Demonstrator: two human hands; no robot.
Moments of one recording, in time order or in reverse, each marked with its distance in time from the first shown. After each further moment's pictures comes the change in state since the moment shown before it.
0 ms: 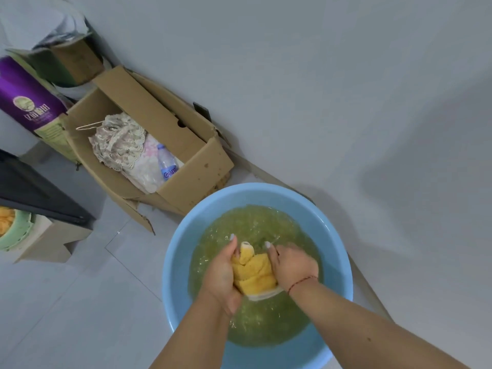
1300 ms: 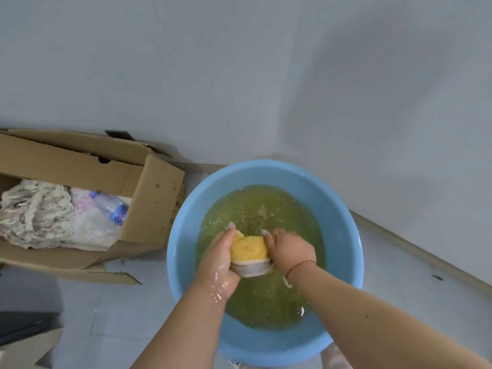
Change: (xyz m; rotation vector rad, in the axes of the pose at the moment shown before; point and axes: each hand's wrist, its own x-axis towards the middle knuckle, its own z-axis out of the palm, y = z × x) left_hand 0.045 0.039 -0.030 0.343 -0.271 -0.156; right_hand -0.023 -0.042 0.053 0.327 0.098 0.511
